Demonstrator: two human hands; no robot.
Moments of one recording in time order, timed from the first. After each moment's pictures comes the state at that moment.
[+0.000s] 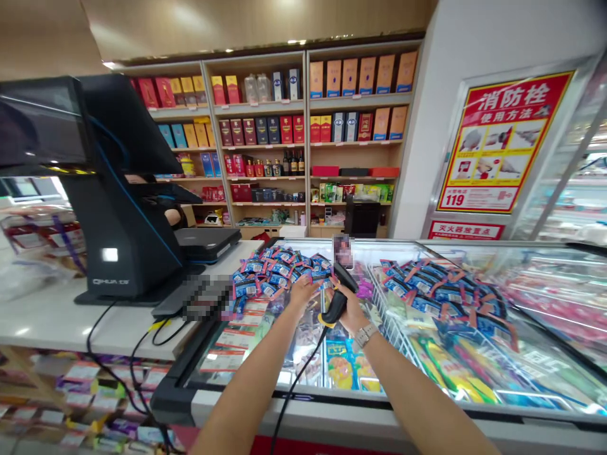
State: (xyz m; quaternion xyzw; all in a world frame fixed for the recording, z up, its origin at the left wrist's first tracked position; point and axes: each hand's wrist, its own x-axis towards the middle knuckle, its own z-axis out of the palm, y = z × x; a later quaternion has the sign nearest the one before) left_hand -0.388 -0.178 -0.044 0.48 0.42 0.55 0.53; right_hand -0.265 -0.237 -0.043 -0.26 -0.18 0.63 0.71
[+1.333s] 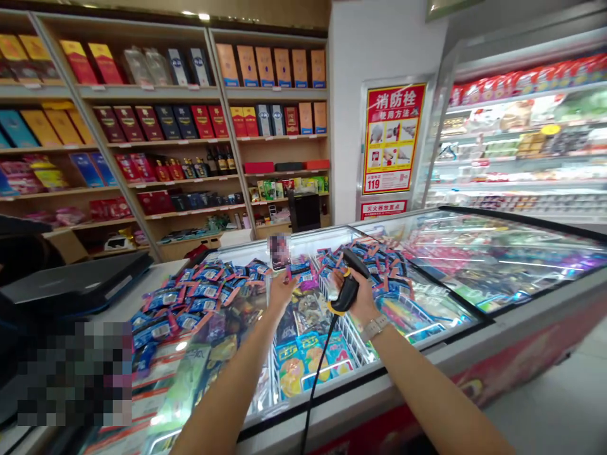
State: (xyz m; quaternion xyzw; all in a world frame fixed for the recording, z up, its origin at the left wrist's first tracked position) left_hand -0.267 -0.167 -0.041 0.61 0.37 0.51 0.48; right_hand -0.103 -0.297 -0.012 -0.23 -0.06 0.54 0.81
